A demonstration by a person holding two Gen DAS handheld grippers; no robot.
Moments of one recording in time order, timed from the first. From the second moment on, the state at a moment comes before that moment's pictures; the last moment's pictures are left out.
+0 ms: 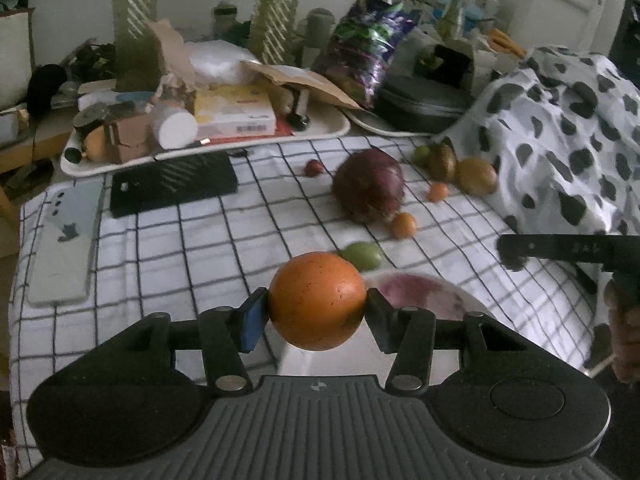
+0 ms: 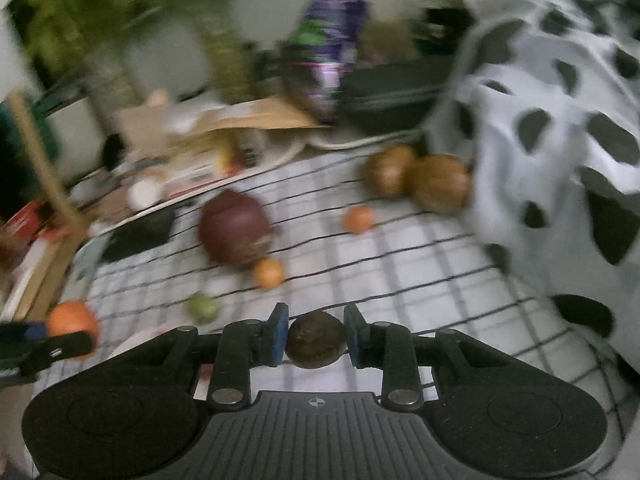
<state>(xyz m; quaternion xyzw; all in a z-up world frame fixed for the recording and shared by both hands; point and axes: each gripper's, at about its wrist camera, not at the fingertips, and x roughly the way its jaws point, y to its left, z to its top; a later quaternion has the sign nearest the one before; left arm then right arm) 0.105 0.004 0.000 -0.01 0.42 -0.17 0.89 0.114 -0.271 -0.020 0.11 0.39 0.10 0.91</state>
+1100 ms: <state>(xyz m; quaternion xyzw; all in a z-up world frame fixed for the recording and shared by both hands) 0.085 -0.035 -0.040 0.11 0.46 -0.22 0.85 0.091 -0.180 -0.052 -0.10 0.40 0.25 0.88</state>
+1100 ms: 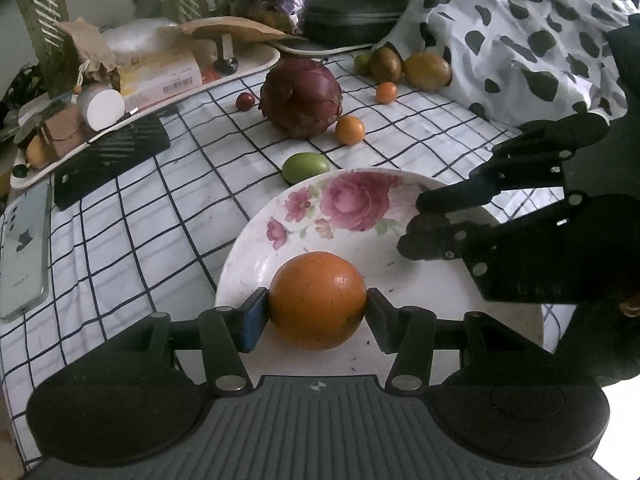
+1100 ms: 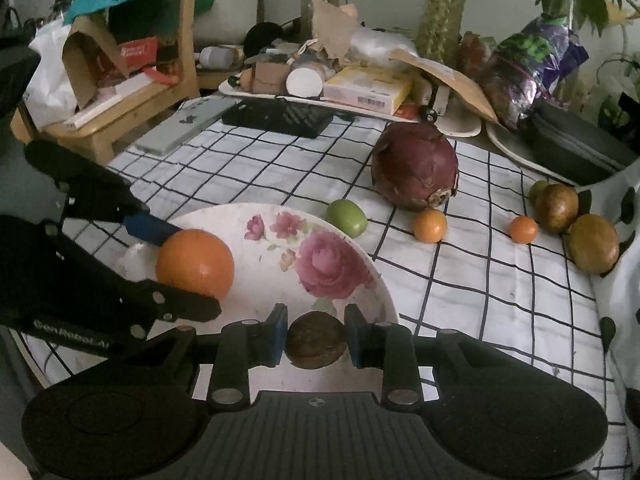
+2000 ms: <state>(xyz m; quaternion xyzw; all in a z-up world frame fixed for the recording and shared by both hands) 0.050 -0.022 -0.005 0.11 0.39 -0.17 0.90 0.055 -0.209 -0.027 -0.06 0.40 0.13 0.91</state>
